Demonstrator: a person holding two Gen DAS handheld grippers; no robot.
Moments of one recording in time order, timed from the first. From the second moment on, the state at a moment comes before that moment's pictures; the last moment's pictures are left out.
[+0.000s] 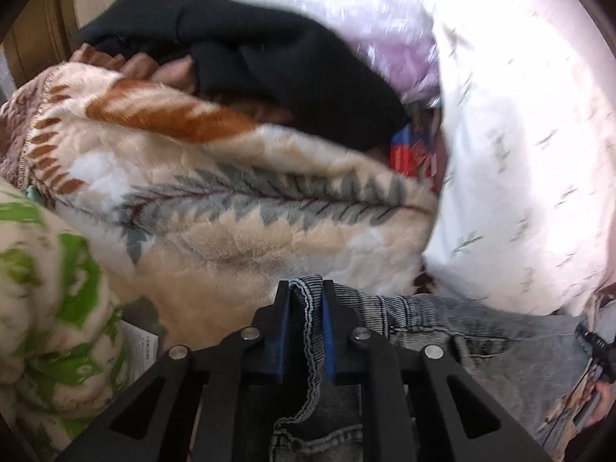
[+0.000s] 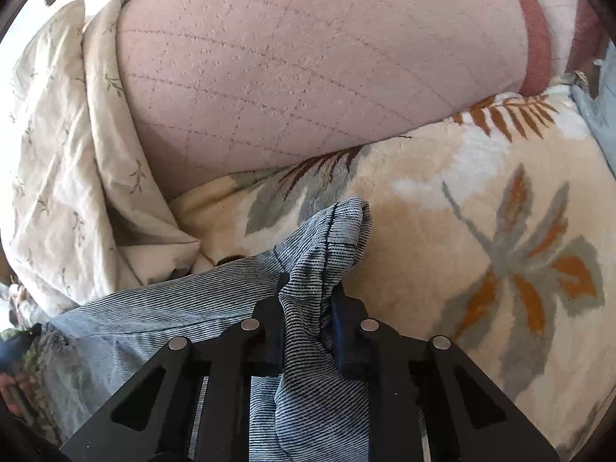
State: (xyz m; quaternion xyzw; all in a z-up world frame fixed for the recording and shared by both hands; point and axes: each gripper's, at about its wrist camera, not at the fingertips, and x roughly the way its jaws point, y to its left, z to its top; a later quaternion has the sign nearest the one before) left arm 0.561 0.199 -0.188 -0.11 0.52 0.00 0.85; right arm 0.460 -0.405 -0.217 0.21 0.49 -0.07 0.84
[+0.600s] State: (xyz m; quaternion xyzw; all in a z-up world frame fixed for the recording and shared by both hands) left arm 0.347 0.206 -0.076 -0.10 0.43 -0.11 0.89; right arm 0.263 -0.437 -0.125 0.27 0.42 -0.04 0.87
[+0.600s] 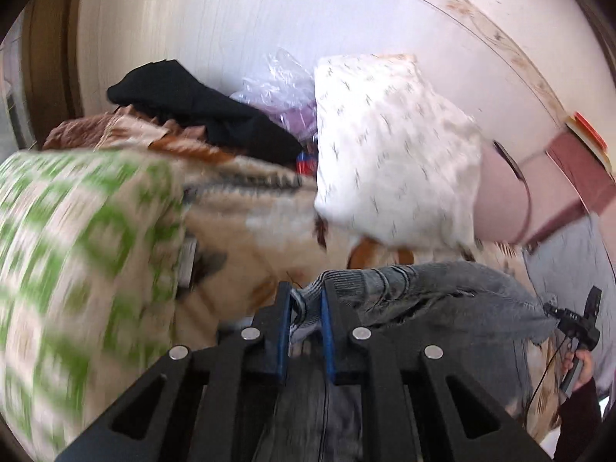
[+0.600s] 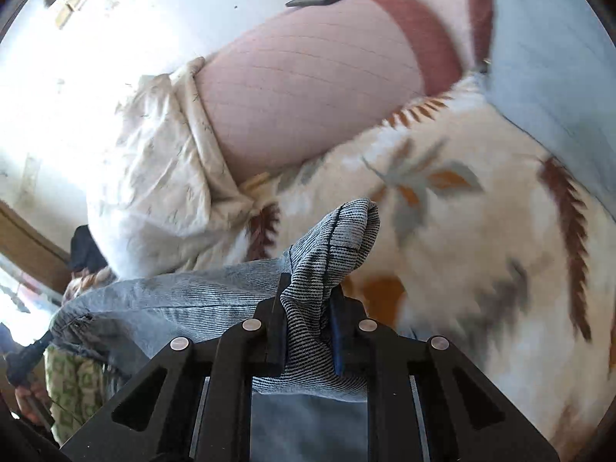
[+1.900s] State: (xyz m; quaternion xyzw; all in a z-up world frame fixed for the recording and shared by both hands) left arm 0.234 0.153 -0.174 -0.04 0.50 -0.13 0.85; right arm 0.168 -0.430 -0.173 0.30 0.51 0.00 0.80
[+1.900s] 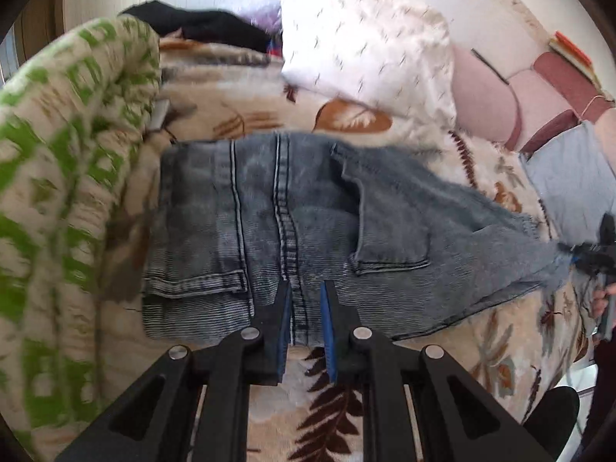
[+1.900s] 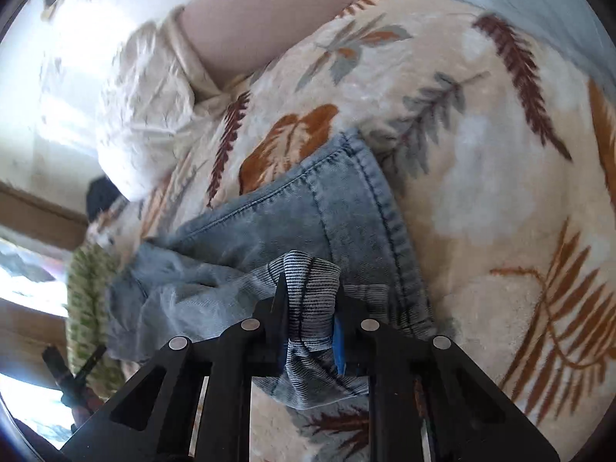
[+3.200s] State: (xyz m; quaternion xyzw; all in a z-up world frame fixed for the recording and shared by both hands) left arm 0.217 0.077 -0.166 -0.01 0.48 -0.20 0.85; right arm 0.196 -0.452 -0.212 0.25 0.51 0.00 0.82
